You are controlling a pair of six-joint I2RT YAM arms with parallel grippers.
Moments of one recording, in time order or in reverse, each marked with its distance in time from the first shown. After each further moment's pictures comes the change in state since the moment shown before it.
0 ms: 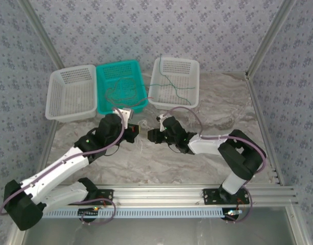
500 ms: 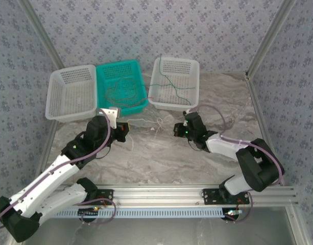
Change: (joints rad) left arm 0.050 -0.134 0.014 -0.104 -0.085 -0.015; right arm -0.289 -0.206 -0.150 -0.188 0.086 0.001
